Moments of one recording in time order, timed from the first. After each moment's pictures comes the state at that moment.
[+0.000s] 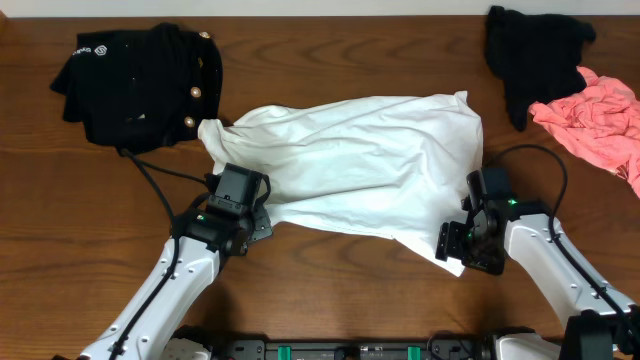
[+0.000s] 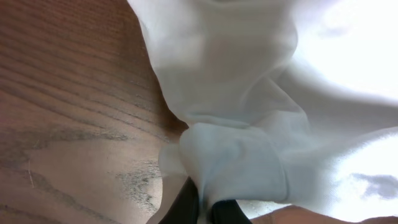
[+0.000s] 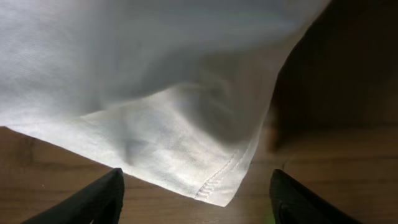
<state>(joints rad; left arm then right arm) -0.34 1.23 0.69 -0.69 -0.07 -0.66 0.12 1.39 0.66 -0.87 -0.12 0.39</state>
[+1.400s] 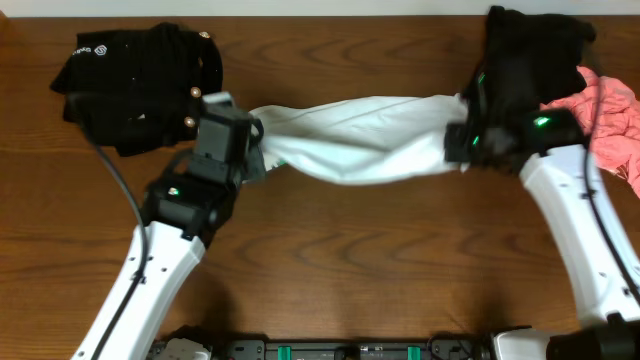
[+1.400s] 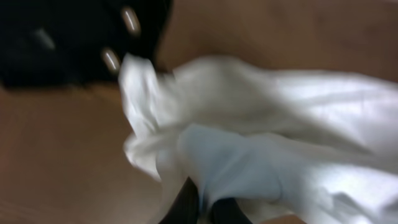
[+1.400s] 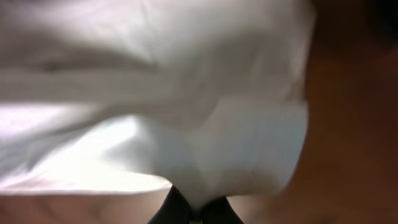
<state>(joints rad) -0.34 1.23 1.13 -0.75 -0.28 -0.45 0.16 1.51 1.42 -1.04 -0.07 0.20</state>
